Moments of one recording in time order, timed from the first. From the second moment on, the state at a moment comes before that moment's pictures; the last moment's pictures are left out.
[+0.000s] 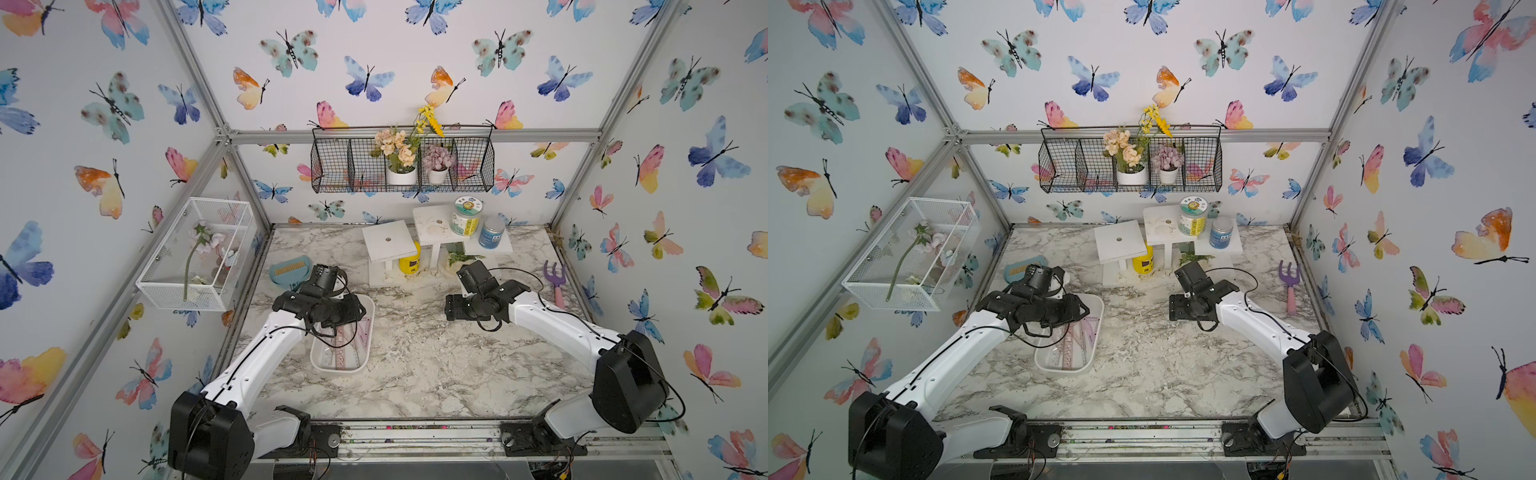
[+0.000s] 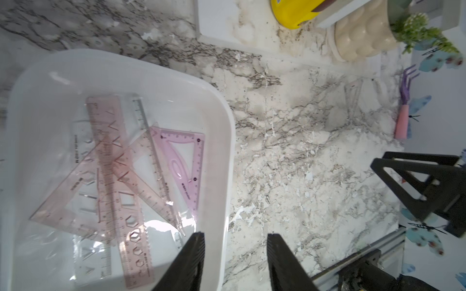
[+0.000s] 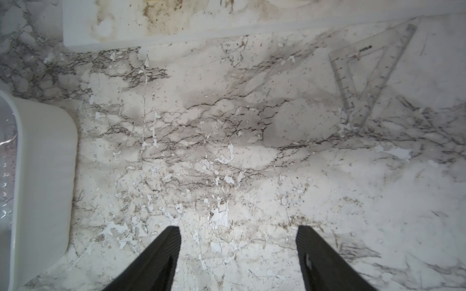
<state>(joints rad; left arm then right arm) -0.35 1.21 0.96 -0.71 0.37 -0.53 0.60 1.52 1.08 -0.67 0.06 0.50</state>
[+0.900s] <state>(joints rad) -0.40 1.18 0.71 -0.26 0.74 -0.88 0.42 1.82 1.14 -0.45 0.13 0.39</state>
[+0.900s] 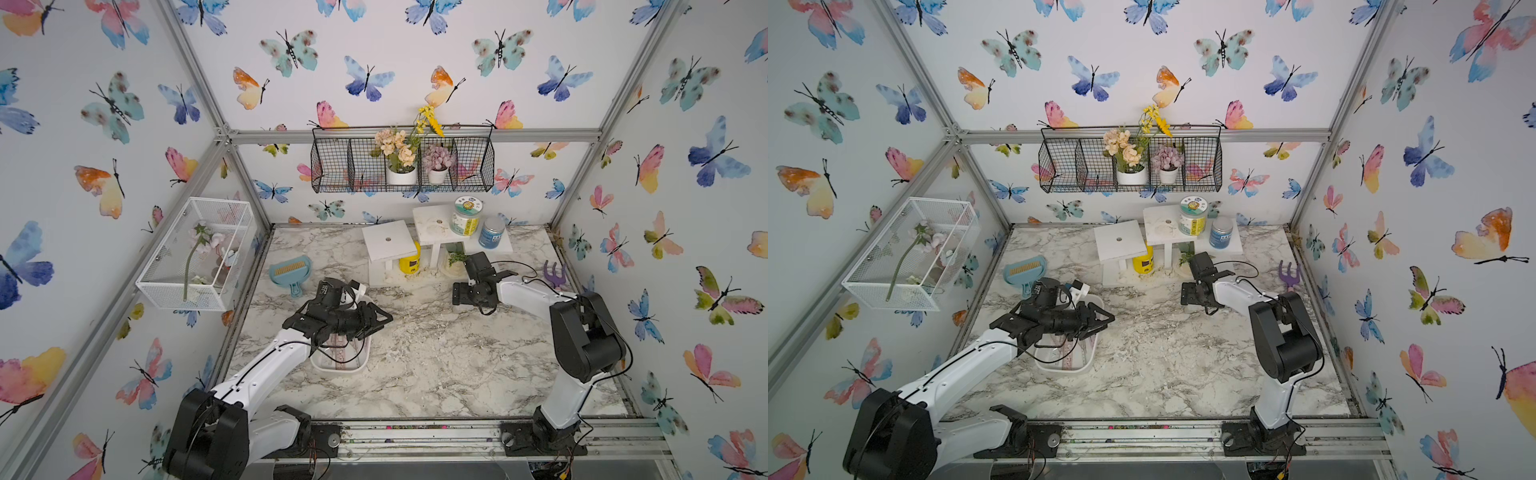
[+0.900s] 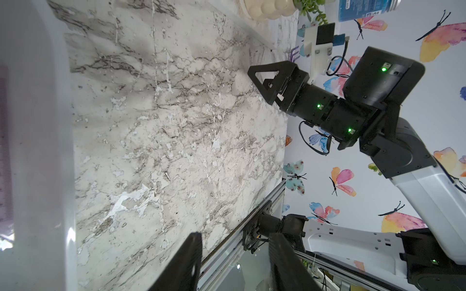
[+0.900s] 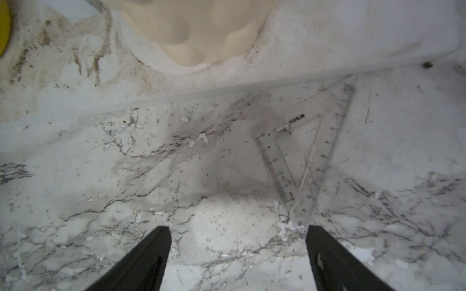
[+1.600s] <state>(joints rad) -0.40 1.18 0.71 -0.26 0.74 -0.88 0.42 1.91 1.19 -0.38 0.15 0.33</state>
